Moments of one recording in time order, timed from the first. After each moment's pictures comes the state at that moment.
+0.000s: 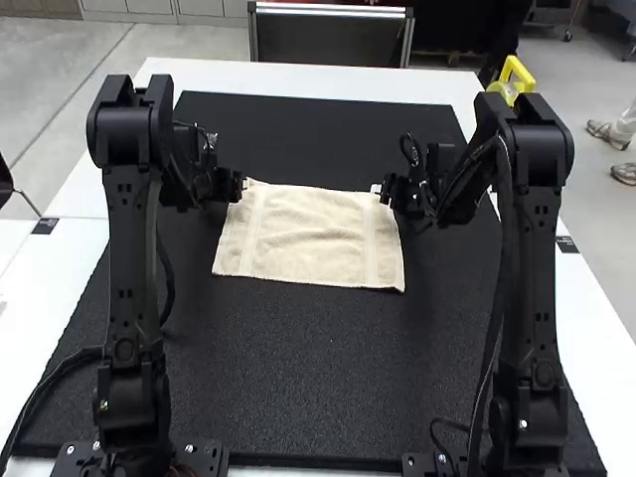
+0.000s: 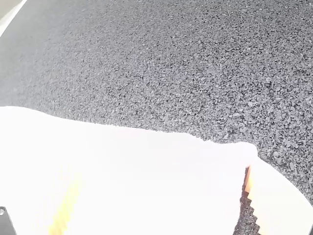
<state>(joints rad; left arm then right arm) 0.17 2.36 1.31 0.50 0.49 0.06 0.10 2.32 1.22 0.55 -0.52 0.27</state>
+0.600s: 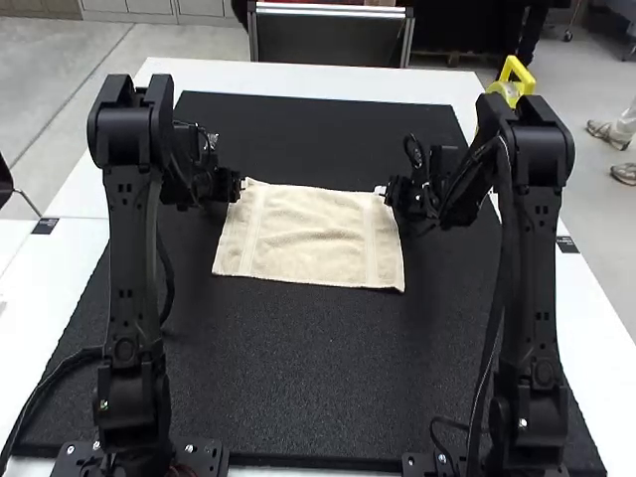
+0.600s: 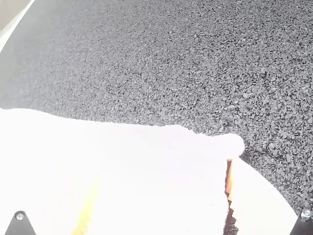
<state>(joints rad) 0.17 2.36 1.33 0.46 0.50 0.06 0.08 2.34 1.23 0.56 -0.57 0.31</state>
